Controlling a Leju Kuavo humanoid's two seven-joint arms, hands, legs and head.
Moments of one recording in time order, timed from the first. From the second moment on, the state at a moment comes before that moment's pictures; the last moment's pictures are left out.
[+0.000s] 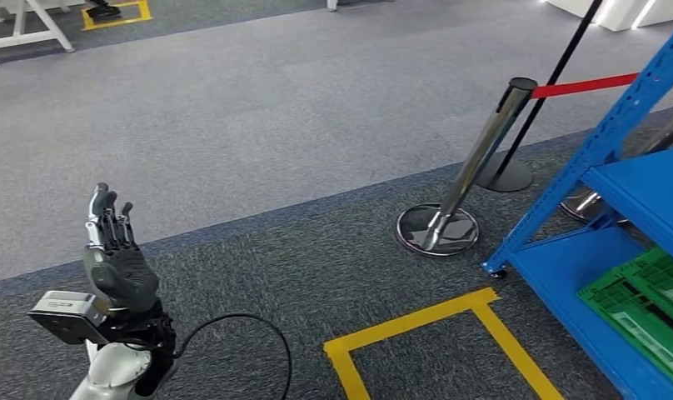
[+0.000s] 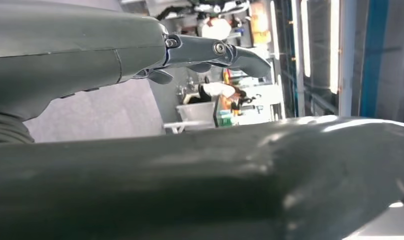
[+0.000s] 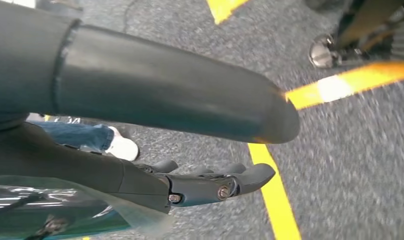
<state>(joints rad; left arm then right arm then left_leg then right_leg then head) 0.05 -0.06 -0.22 -1.74 -0.19 0.57 -0.48 -0.05 0.18 -1.21 -0.24 1.26 -0.06 0.02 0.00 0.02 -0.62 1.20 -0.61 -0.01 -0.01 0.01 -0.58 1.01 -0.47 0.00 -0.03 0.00</state>
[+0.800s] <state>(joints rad) 0.05 -0.06 -0.23 -1.73 -0.18 0.56 -0.48 -0.05 0.18 -1.21 -0.24 1.27 -0.05 0.03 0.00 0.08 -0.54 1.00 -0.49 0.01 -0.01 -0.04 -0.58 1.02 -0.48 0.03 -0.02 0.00</state>
